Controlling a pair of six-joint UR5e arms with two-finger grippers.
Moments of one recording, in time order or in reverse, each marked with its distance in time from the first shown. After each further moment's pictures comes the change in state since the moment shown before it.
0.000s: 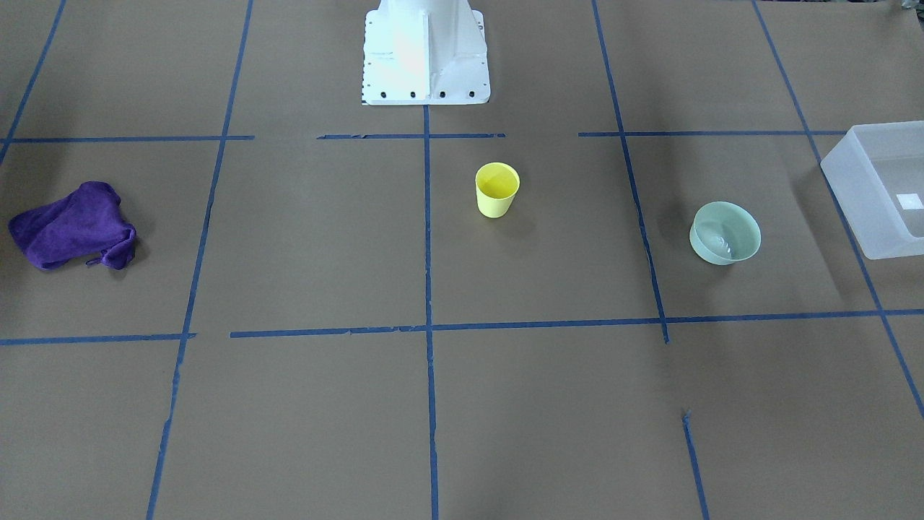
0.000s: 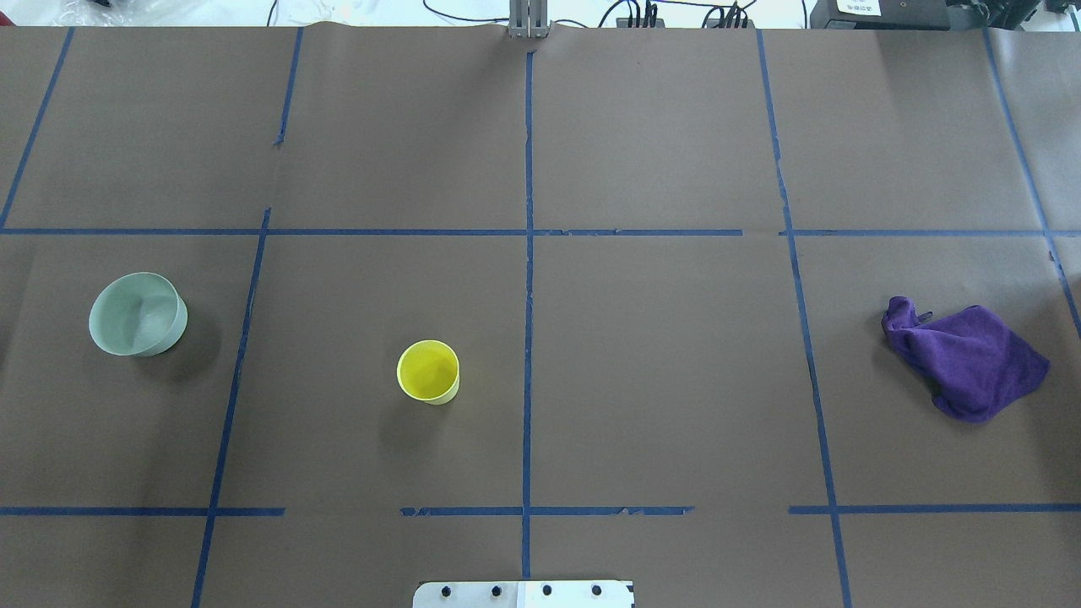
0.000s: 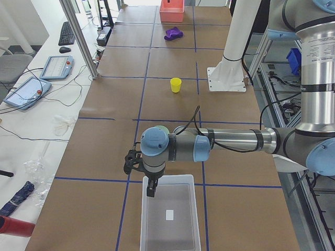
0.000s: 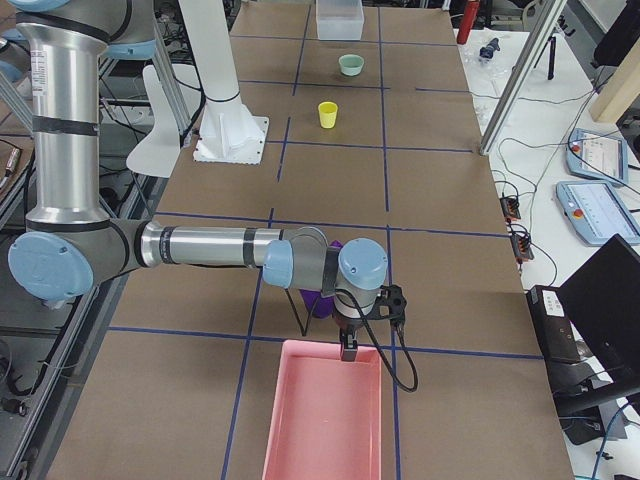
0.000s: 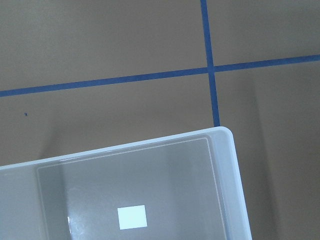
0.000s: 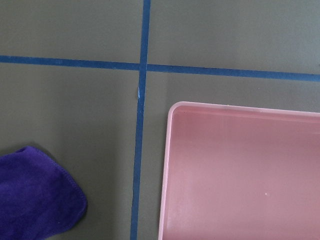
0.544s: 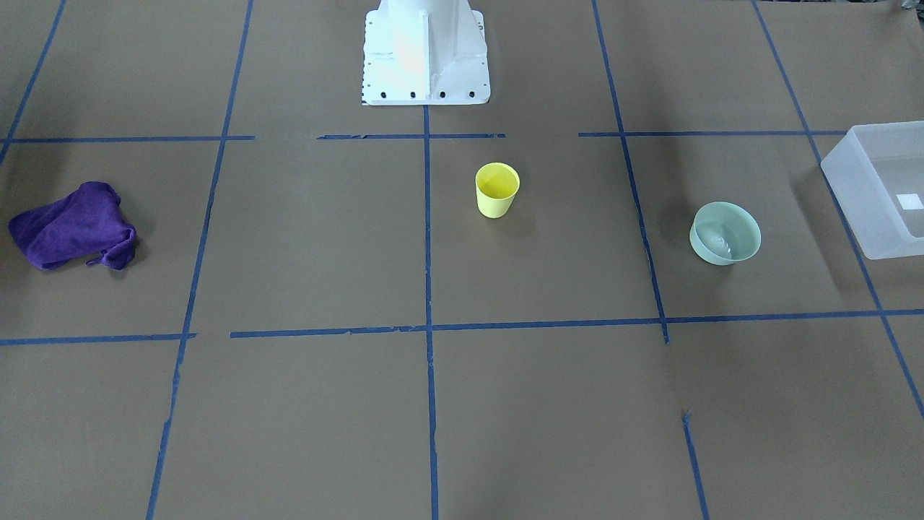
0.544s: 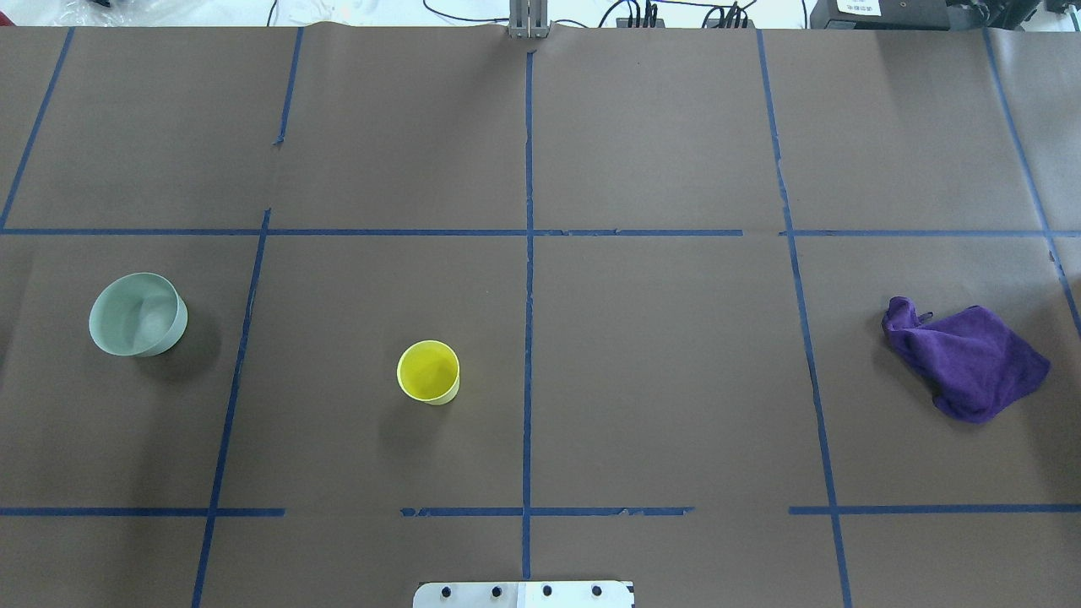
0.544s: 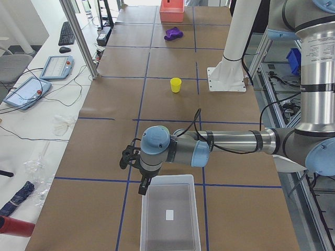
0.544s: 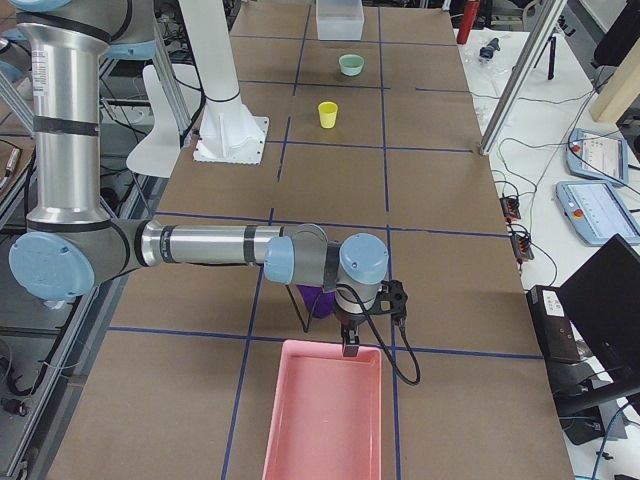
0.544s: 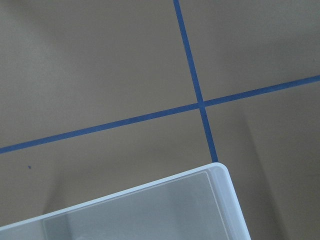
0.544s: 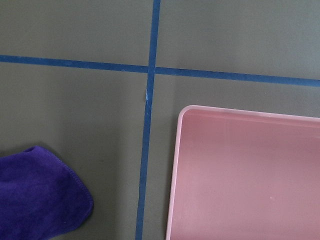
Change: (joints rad) left arm 0.009 -0.002 0.045 -0.213 0.006 -0.005; right arm -0.012 0.000 0.017 -0.002 0.003 -0.003
